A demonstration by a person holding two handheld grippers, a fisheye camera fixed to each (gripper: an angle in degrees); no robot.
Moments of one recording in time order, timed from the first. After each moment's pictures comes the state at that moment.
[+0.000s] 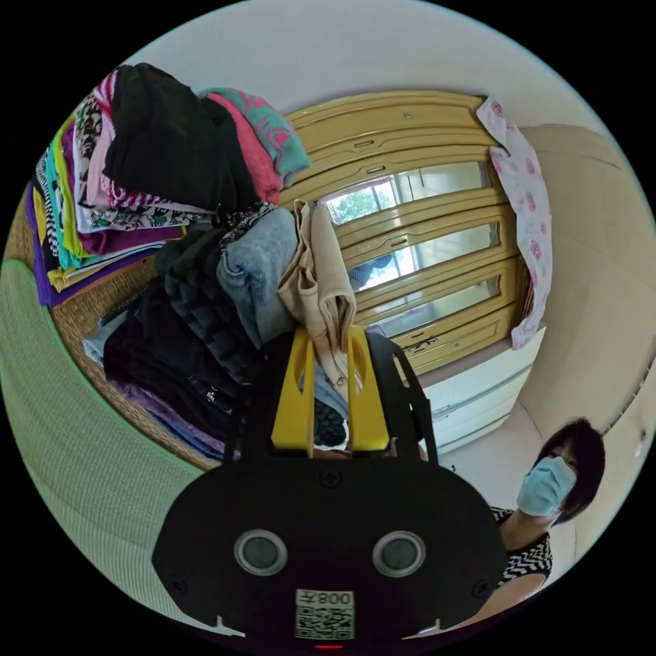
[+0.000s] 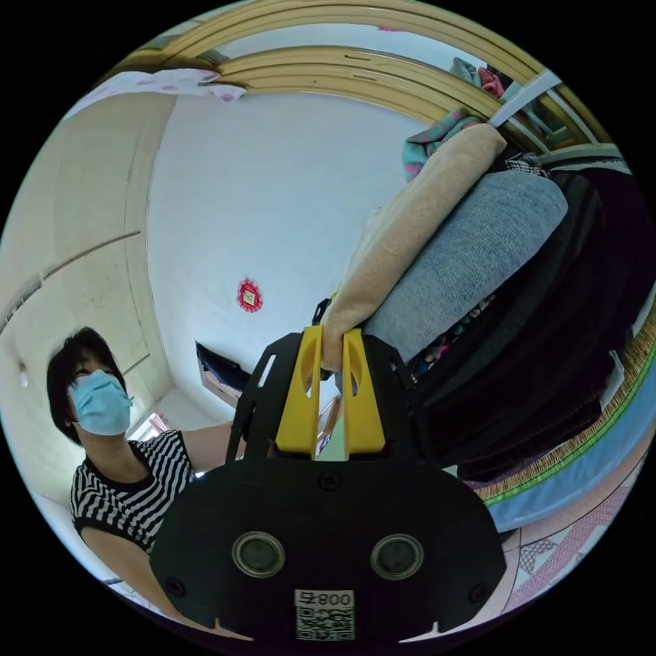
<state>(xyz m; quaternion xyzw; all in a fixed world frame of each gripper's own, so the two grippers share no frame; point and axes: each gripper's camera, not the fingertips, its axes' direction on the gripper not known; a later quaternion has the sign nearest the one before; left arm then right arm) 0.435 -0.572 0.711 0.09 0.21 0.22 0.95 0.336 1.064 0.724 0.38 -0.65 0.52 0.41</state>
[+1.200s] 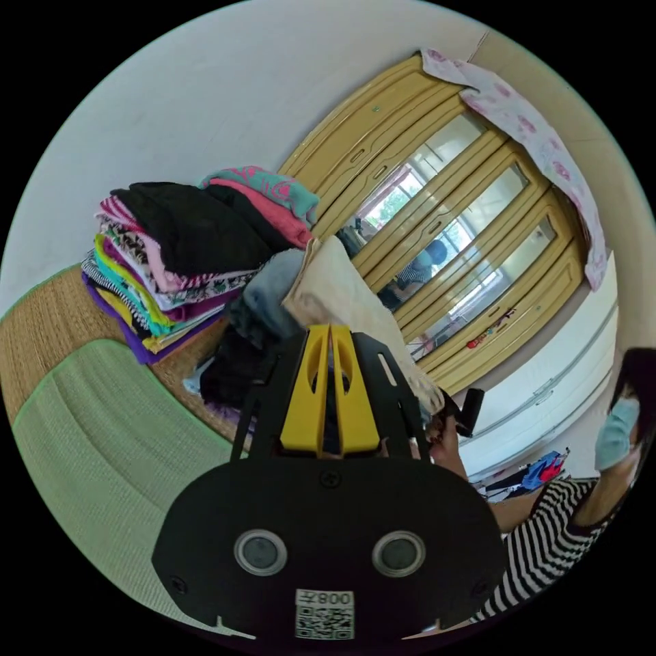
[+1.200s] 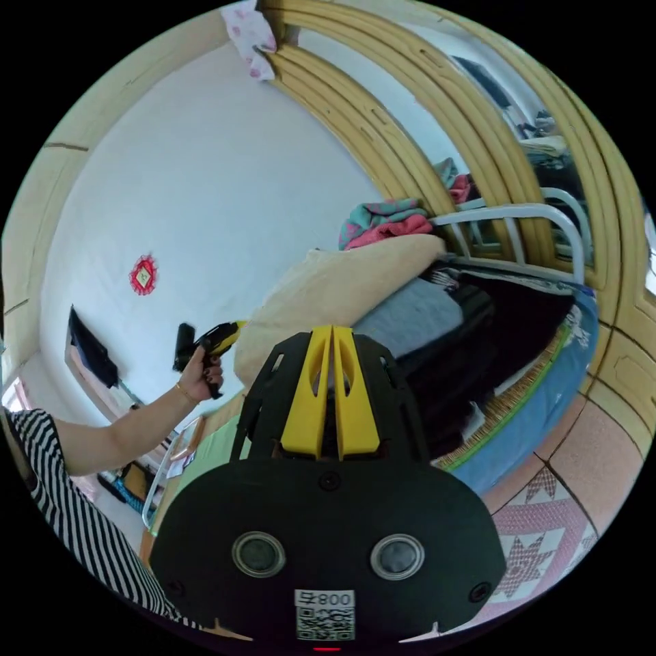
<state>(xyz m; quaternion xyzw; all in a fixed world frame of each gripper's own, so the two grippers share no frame) 0.544 -0.654 0.774 0.21 0.00 0.31 0.93 0.379 1.112 0.733 0.30 -0.39 0.61 0.61</state>
